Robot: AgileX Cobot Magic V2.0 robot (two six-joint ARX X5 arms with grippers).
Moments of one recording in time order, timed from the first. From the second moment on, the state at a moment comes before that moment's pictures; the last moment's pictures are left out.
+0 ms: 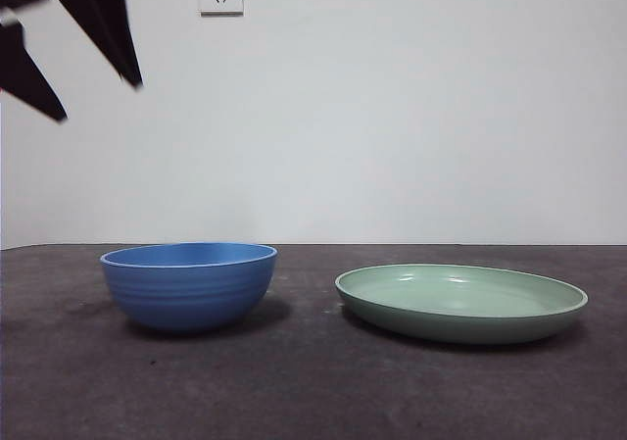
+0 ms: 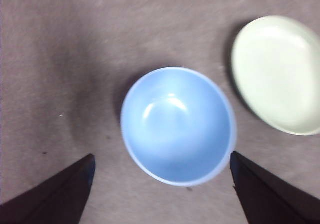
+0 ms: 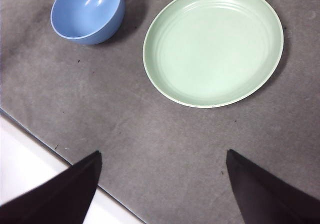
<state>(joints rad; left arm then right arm) -0.32 1.25 1.14 -0.79 0.20 -0.10 0.15 0.73 0.94 -1.11 -0.48 -0.08</state>
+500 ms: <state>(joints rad) -0.34 1.67 1.18 -0.66 0.10 -0.09 0.15 0.73 0.94 -1.11 -0.47 -0.08</state>
